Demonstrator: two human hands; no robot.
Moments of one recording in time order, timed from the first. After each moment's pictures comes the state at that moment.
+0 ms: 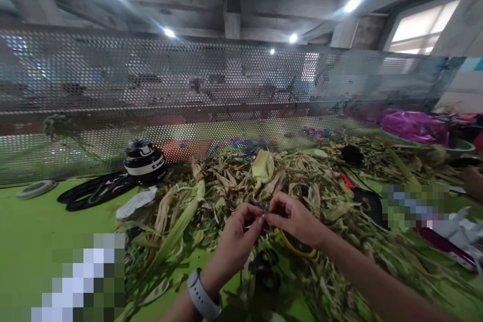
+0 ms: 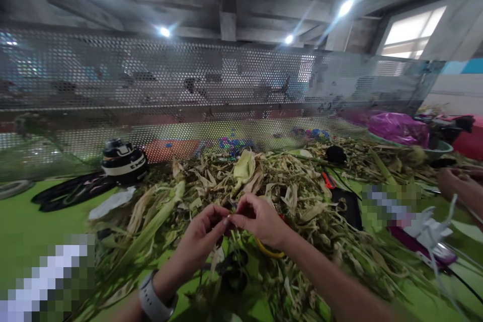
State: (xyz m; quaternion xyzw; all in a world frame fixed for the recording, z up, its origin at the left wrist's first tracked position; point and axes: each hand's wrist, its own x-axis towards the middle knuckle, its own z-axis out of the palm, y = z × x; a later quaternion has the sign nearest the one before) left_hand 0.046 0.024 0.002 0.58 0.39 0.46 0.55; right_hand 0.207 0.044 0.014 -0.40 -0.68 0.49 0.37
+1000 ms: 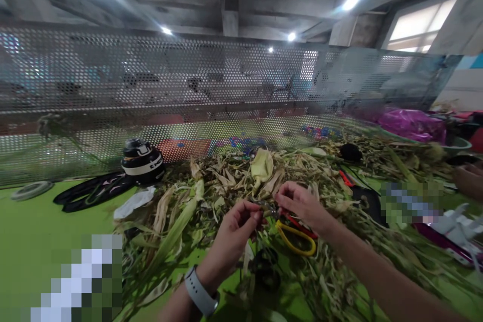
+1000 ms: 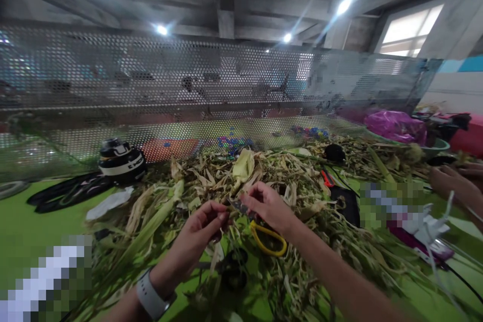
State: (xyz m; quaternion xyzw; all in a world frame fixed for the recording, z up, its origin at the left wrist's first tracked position) left_hand 0.042 0.027 0.004 0.49 0.37 0.48 0.63; right_hand 0.220 0.049 0.024 -0.43 -0.60 0.53 0.43
